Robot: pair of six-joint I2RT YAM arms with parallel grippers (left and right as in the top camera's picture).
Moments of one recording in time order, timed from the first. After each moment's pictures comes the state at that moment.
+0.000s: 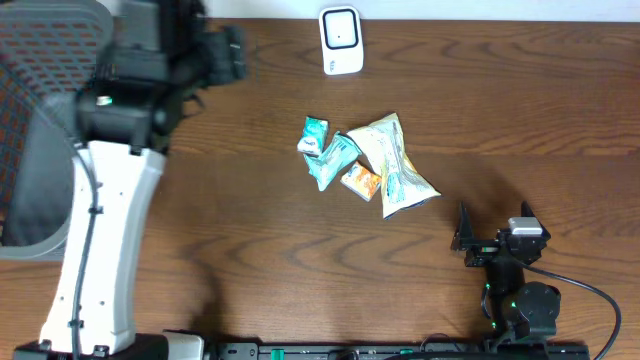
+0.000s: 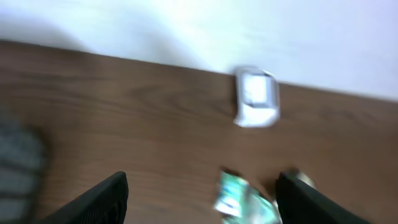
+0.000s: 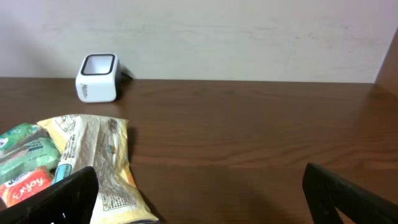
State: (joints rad) left arm -0.12 1.53 1.78 -0.88 0.02 -0.28; right arm 0.03 0.01 0.01 -0.07 0.02 0.00
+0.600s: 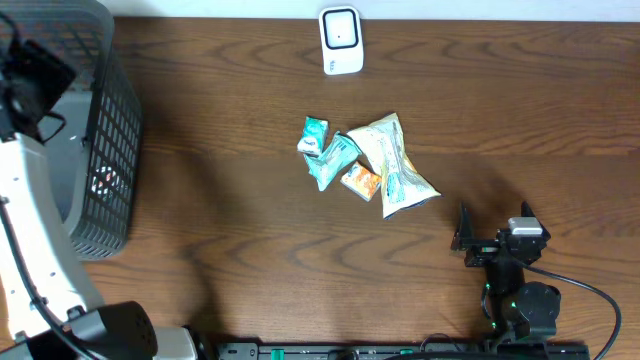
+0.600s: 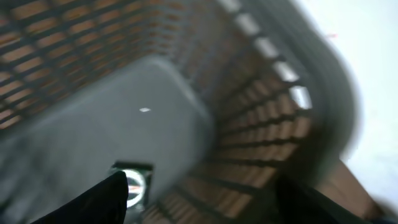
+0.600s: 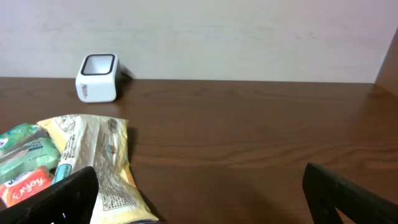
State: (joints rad) left arm 0.45 1.60 1.78 -0.98 -0.06 -0.53; right arm 0.03 0.01 0.01 -0.07 0.02 0.00
